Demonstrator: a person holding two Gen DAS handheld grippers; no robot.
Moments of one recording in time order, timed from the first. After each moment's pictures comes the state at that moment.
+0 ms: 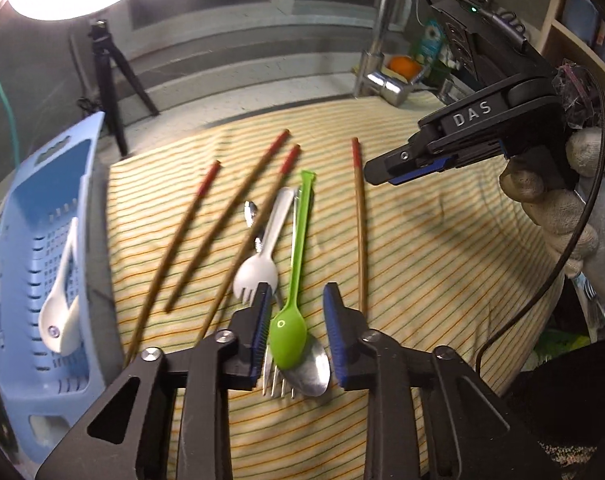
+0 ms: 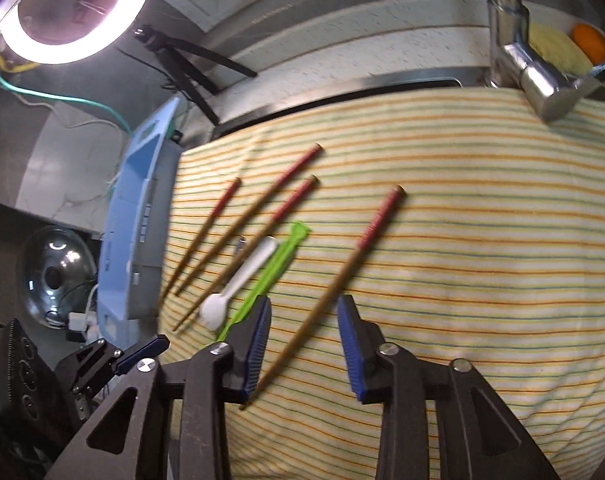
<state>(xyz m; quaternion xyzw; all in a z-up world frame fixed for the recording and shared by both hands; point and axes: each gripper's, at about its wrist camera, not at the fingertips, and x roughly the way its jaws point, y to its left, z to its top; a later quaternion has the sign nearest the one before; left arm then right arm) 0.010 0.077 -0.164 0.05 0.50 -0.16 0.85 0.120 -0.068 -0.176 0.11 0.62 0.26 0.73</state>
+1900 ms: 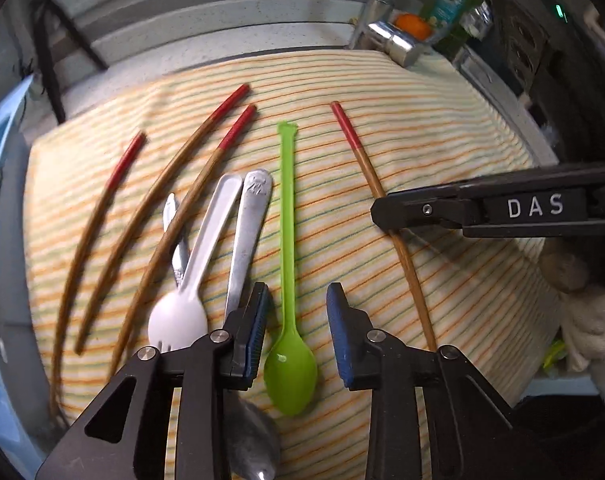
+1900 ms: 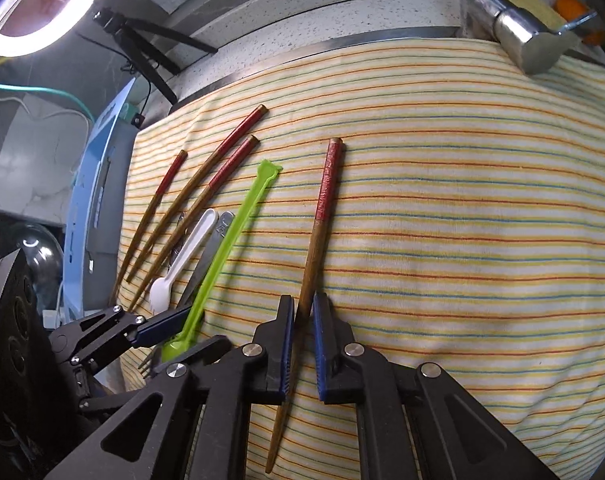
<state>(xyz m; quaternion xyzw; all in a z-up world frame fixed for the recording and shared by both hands) 0.087 0.014 -0.218 0.04 0.57 -0.16 0.80 0.115 -0.083 -0.201 0.10 0.64 0.23 0.72</state>
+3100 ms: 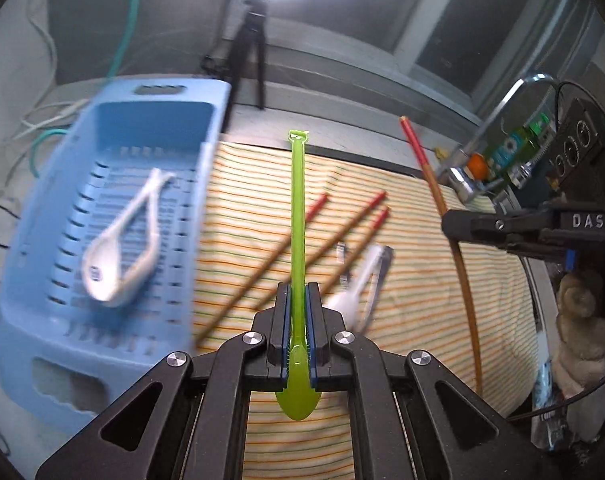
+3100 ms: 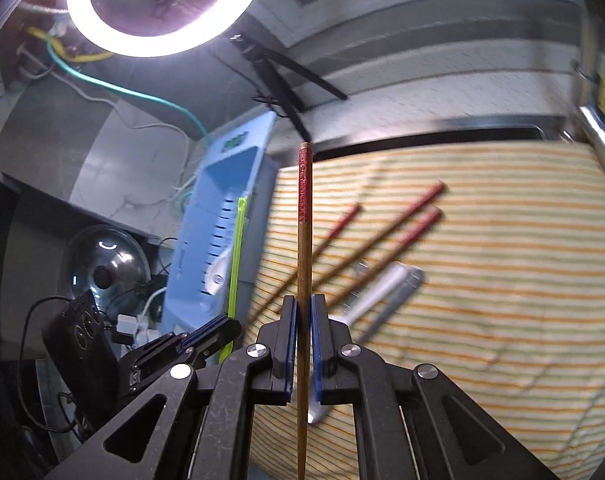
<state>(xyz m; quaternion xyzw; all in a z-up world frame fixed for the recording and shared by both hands) 0.028 0.171 -0.143 -0.13 0.47 -0.03 0.87 0.104 0.007 -0.103 0.14 0.57 0.35 0.73</state>
